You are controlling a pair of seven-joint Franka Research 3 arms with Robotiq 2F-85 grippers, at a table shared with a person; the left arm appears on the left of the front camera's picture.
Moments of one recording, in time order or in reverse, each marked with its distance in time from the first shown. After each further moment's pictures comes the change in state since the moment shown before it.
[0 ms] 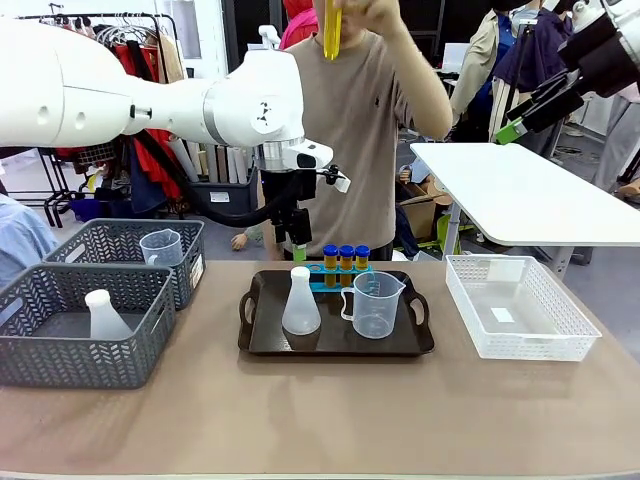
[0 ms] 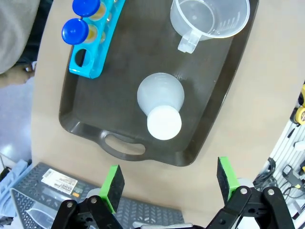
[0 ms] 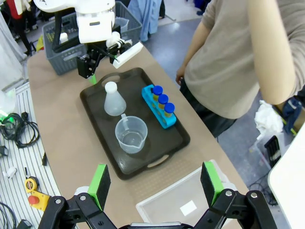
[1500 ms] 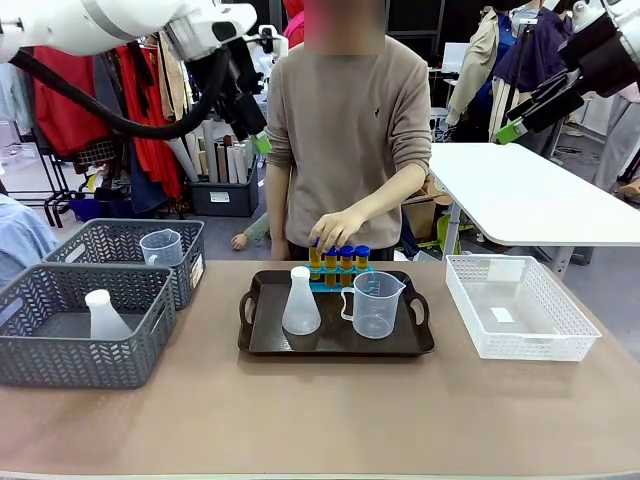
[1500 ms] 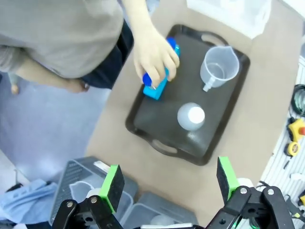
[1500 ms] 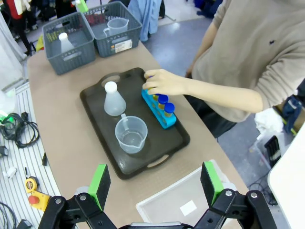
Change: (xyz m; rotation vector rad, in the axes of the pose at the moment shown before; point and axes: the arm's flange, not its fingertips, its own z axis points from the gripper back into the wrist) left arm -0.096 0.019 0.195 0.116 -0.412 0.055; right arm 0.000 0.000 0.000 0.000 0.000 0.000
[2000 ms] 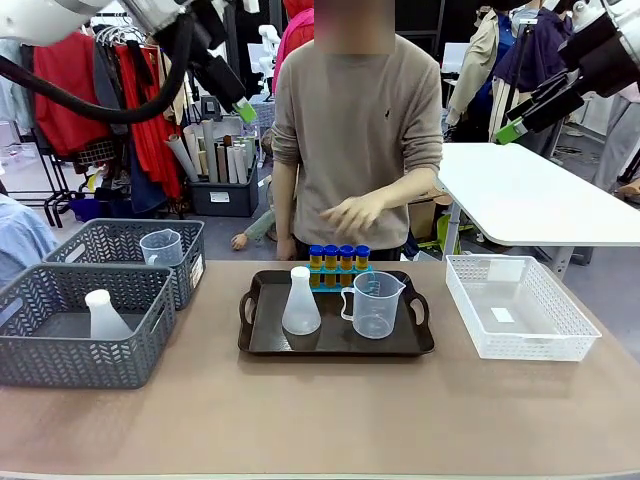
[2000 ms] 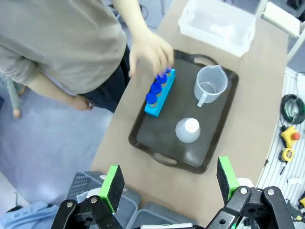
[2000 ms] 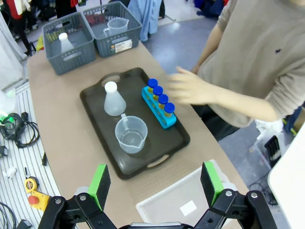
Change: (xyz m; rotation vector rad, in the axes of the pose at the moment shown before) left arm -0.021 0.010 0.054 -0.052 -0.144 -0.035; right arm 0.000 0.000 0.000 0.000 0.000 0.000
